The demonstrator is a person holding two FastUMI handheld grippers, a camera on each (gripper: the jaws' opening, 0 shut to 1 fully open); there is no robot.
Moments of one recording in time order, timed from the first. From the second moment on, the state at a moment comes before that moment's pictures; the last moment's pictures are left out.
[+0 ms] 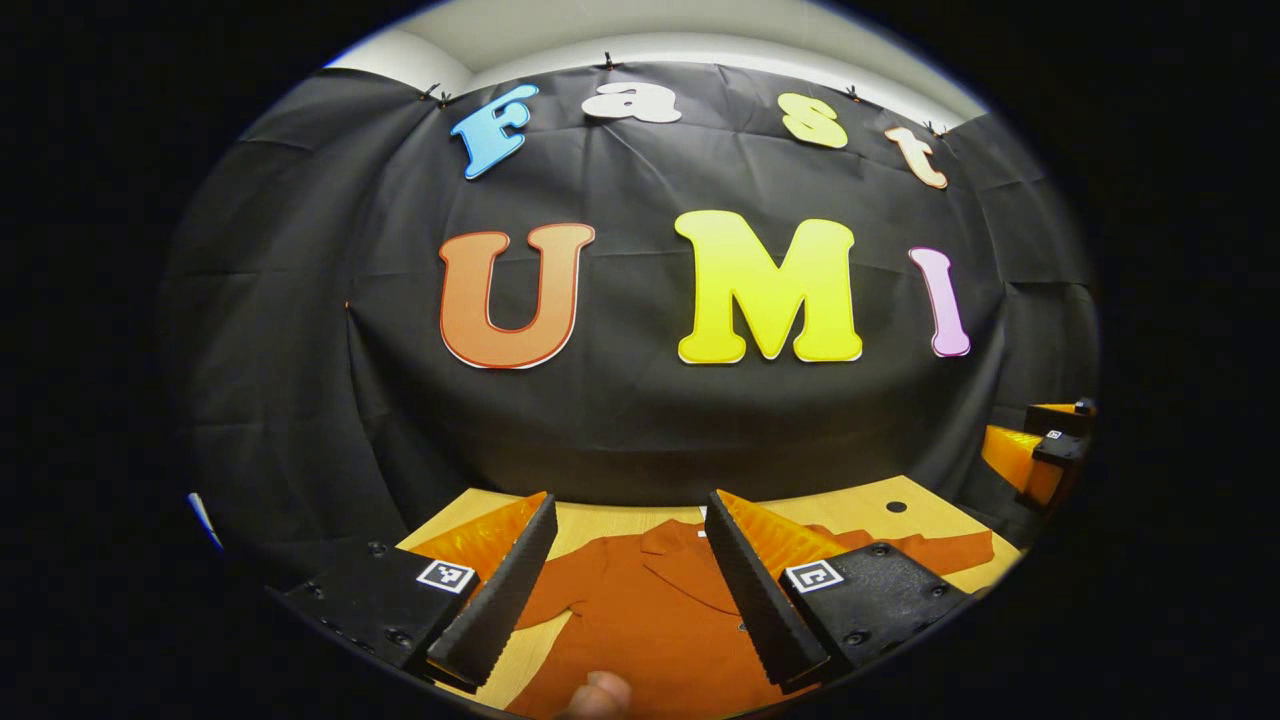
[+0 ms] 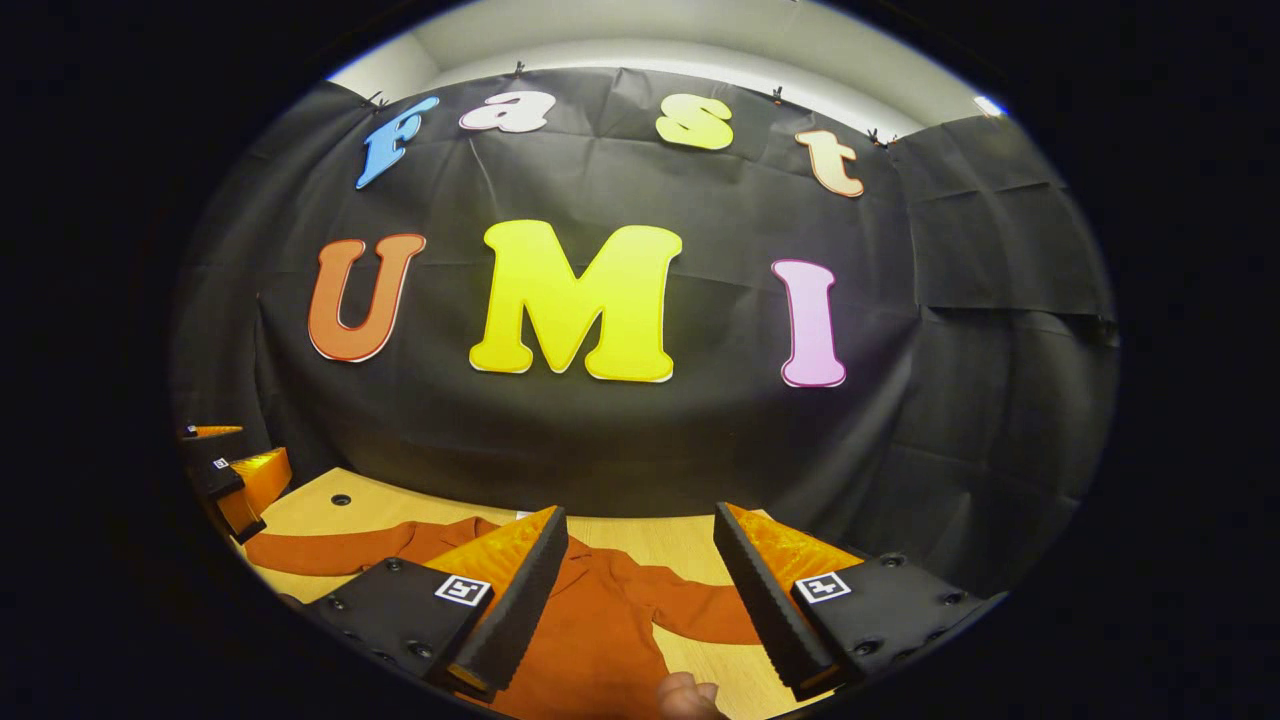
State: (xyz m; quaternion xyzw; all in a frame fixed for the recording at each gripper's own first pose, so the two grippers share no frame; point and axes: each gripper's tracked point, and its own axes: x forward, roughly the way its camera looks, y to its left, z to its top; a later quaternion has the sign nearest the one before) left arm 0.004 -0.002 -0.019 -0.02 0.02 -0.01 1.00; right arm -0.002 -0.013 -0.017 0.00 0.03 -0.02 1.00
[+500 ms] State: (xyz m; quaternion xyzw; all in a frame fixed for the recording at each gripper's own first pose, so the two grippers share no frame) left arm 0.007 -0.013 -0.038 -0.02 0.06 0.00 1.00; right arm 0.034 -0.072 -0.040 0.00 0.08 -0.08 0.99
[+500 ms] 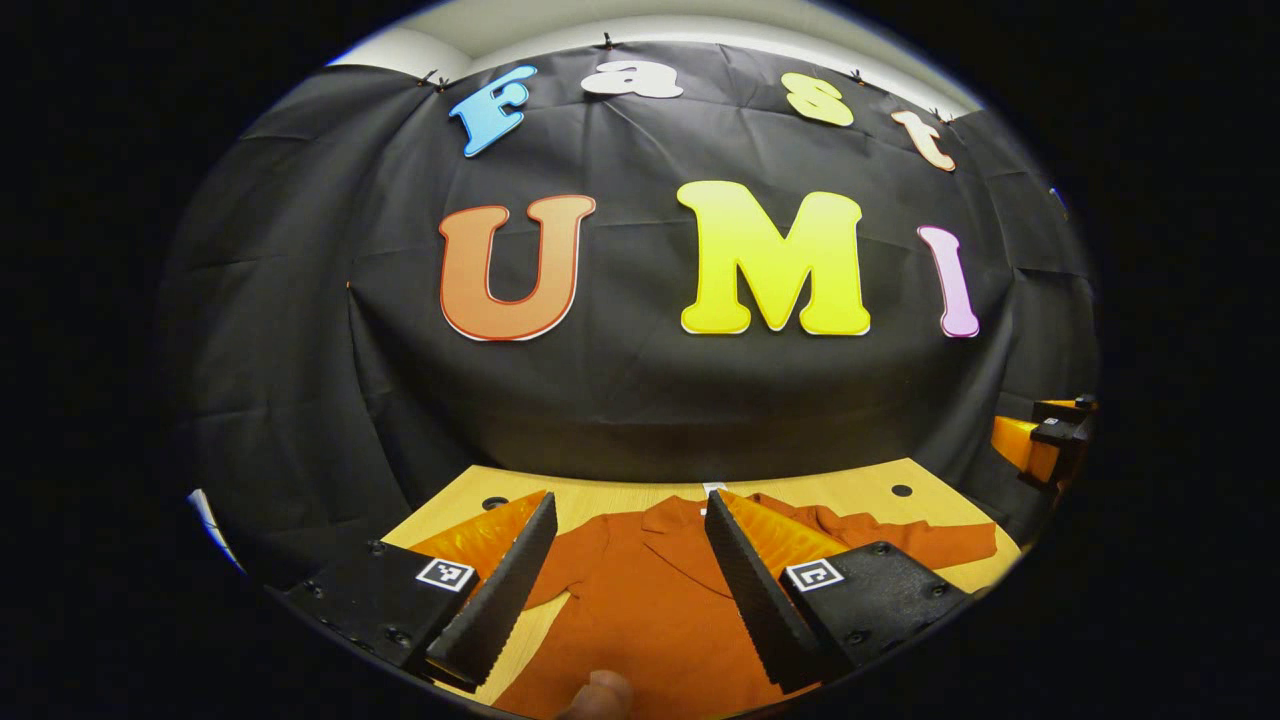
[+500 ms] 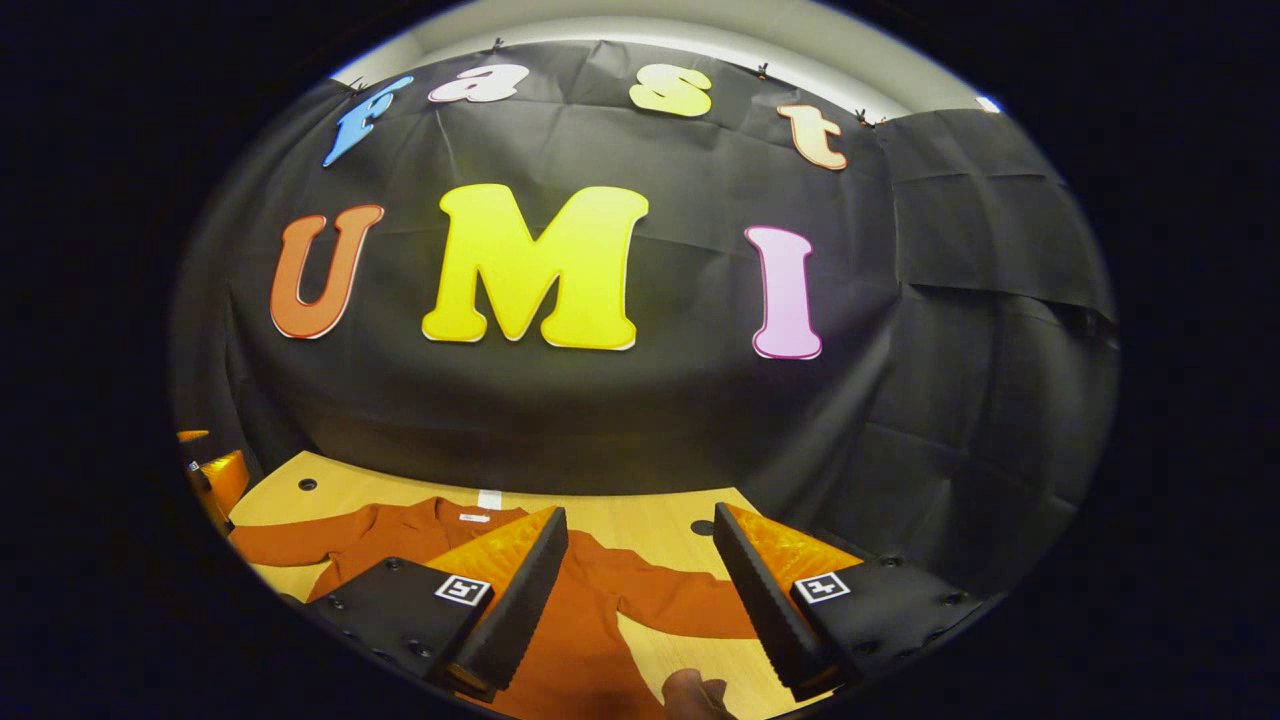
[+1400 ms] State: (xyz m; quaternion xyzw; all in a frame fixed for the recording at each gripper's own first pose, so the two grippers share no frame) left arm -0.070 -0.125 -0.126 0.04 0.20 0.04 0.98; right arm 0.049 -0.331 -0.307 0.15 0.48 -0.17 0.85
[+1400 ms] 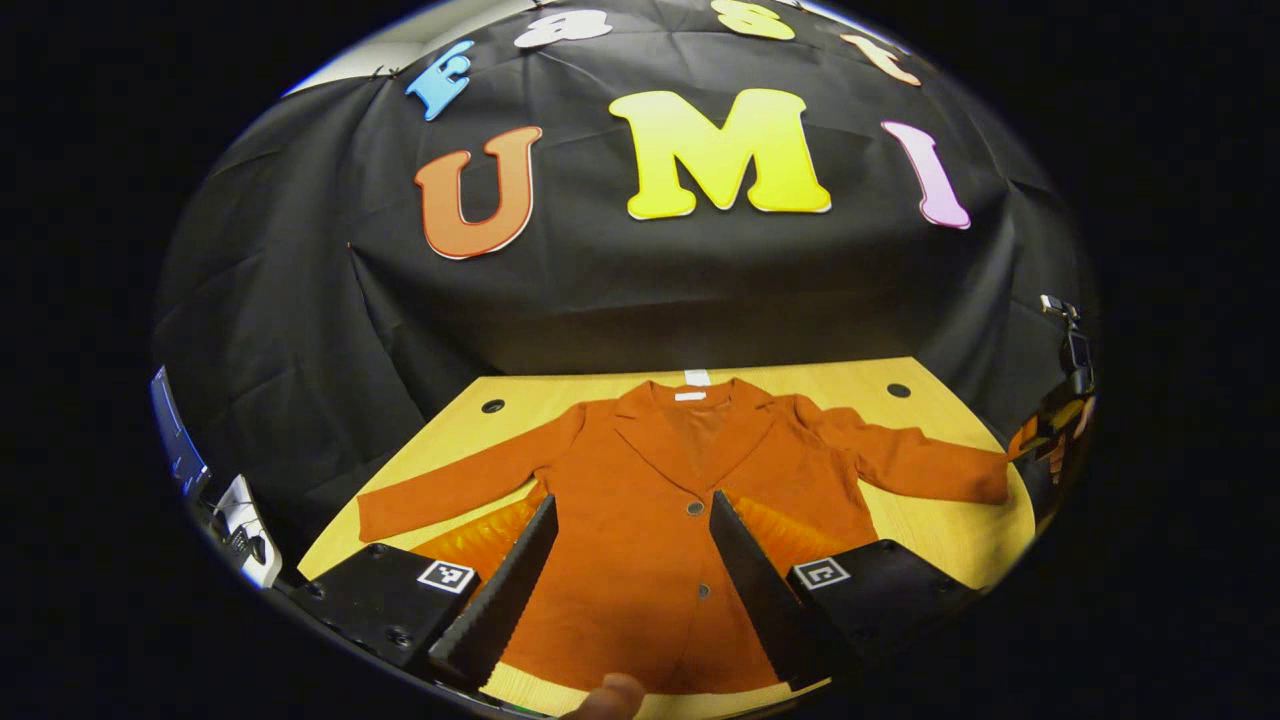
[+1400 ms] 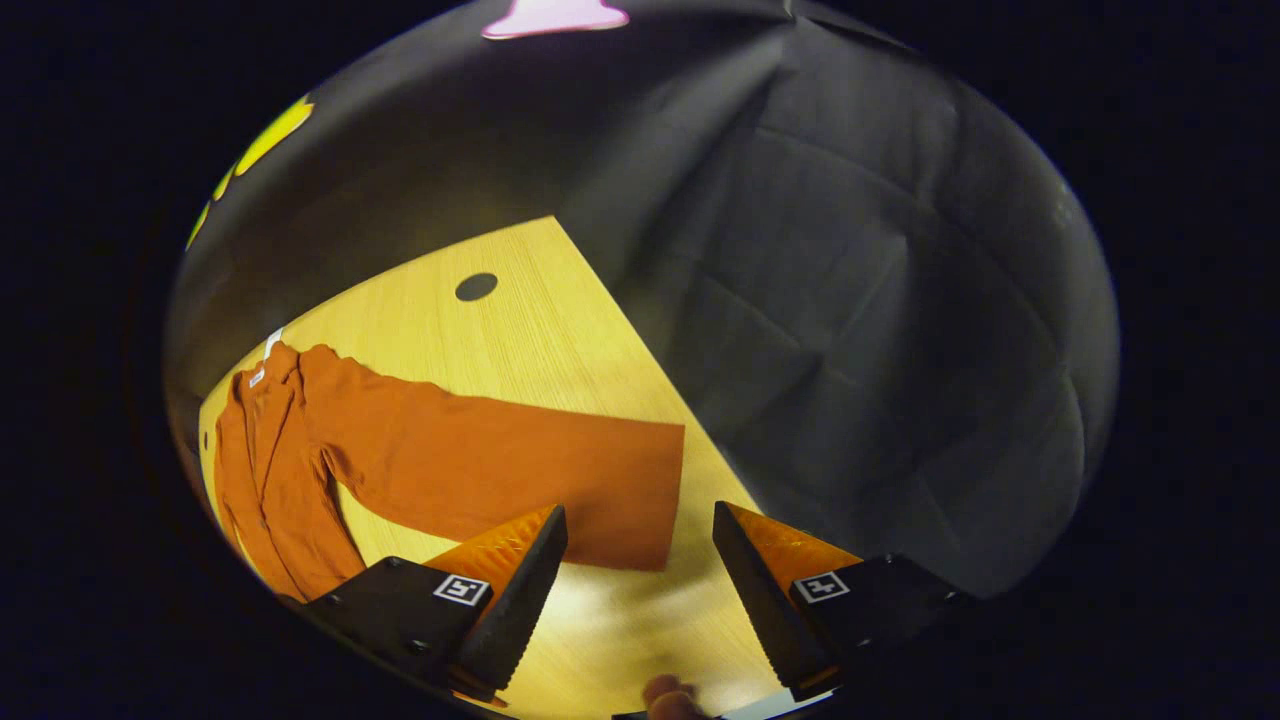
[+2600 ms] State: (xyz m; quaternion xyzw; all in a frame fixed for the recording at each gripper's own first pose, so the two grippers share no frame) left arm -0.113 -0.114 -0.164 0.02 0.25 0.08 0.96; right arm 0.074 -0.341 -0.349 0.34 0.57 -0.13 0.74
